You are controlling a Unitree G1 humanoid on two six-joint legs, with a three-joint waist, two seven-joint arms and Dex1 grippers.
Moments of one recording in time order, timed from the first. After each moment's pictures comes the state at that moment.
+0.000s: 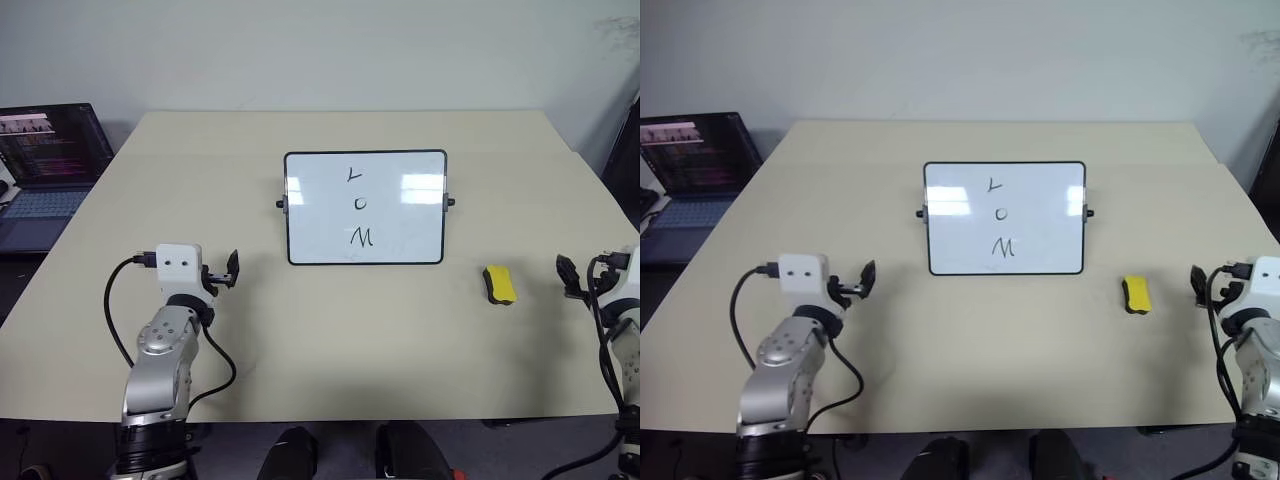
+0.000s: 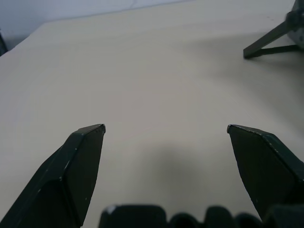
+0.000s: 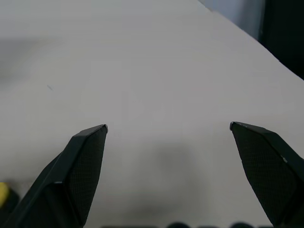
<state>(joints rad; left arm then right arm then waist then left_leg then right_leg) -0.14 0.36 0.25 -0.15 -0.18 0.34 -0.21 -0.18 -0.54 -0.49 0.10 0.37 0.34 0.30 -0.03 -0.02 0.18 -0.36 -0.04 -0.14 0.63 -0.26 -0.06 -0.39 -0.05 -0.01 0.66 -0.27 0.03</state>
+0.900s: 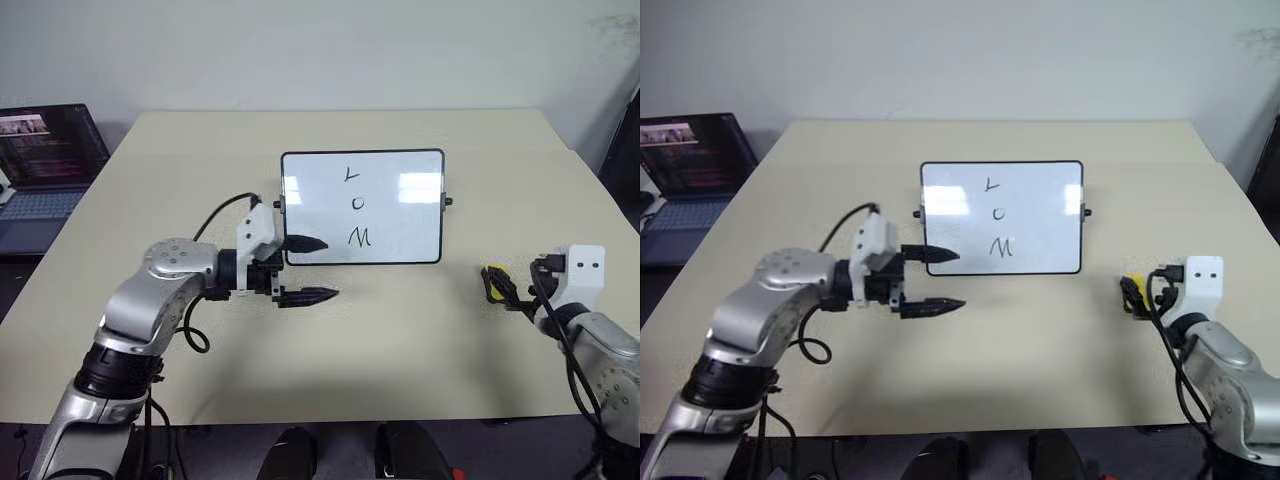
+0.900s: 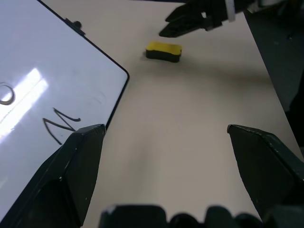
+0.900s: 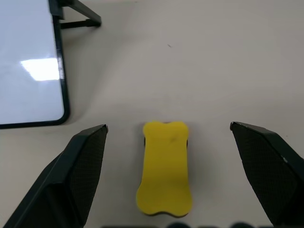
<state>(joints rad) -0.53 0.70 -0.14 -0.14 -0.44 0.47 -1.15 -0.12 -0.42 -0.36 -0.51 0.51 0.99 0.02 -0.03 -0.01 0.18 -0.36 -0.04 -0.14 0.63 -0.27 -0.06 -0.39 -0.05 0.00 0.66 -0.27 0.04</state>
